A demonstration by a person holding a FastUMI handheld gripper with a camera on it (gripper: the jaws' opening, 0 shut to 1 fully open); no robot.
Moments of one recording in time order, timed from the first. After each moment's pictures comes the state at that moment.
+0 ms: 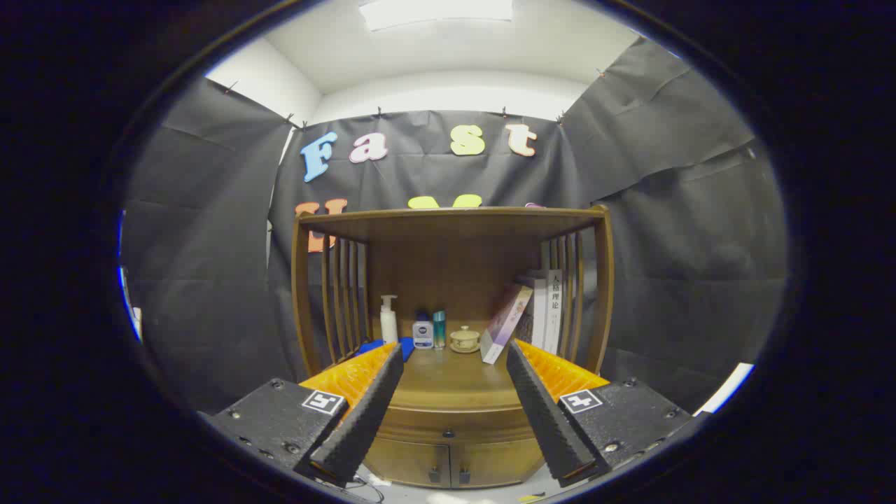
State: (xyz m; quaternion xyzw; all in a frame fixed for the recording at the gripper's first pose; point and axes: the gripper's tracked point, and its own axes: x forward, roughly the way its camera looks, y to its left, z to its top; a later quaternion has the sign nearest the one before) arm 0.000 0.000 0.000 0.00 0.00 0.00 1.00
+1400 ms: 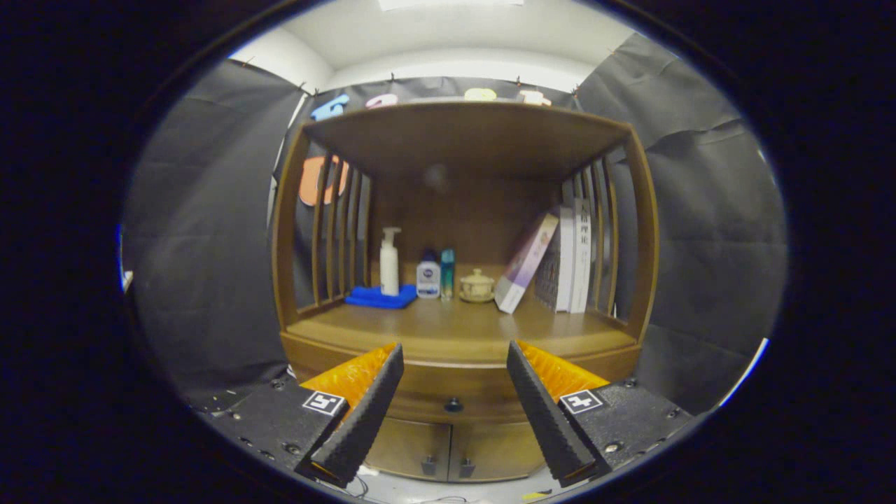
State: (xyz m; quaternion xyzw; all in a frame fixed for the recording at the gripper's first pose) arm 0.083 0.006 -0.185 -0.03 0.07 0.00 1.00
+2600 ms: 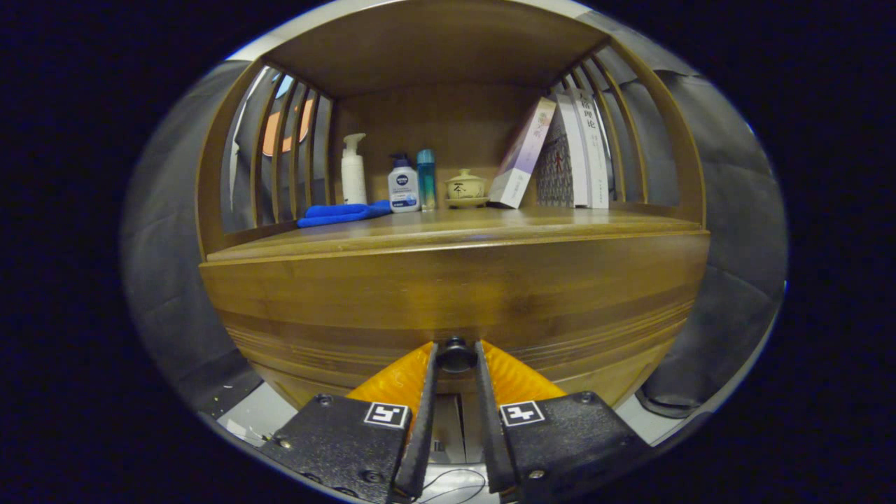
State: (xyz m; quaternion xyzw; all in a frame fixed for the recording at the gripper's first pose) arm 0.148 -0.002 -0.307 0.02 0.16 -0.04 0.99
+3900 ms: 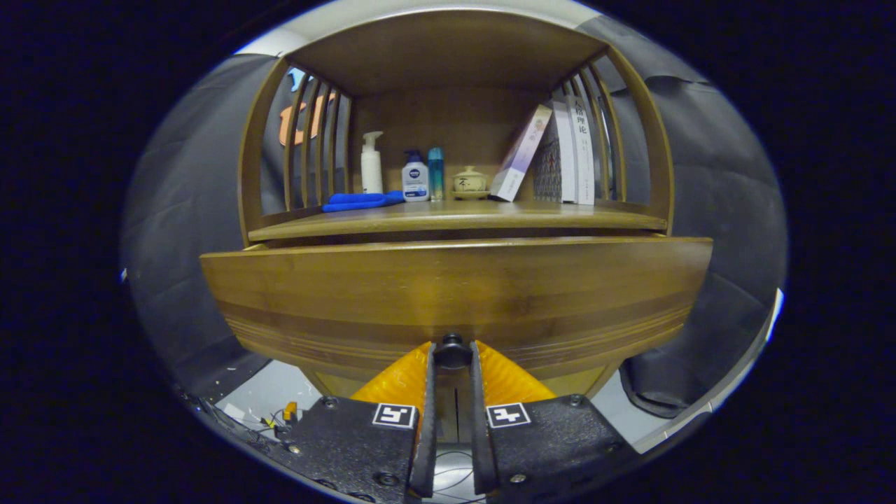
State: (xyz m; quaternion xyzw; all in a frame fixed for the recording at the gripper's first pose) arm 0.066 -0.003 -0.306 0.01 0.18 -0.01 0.98
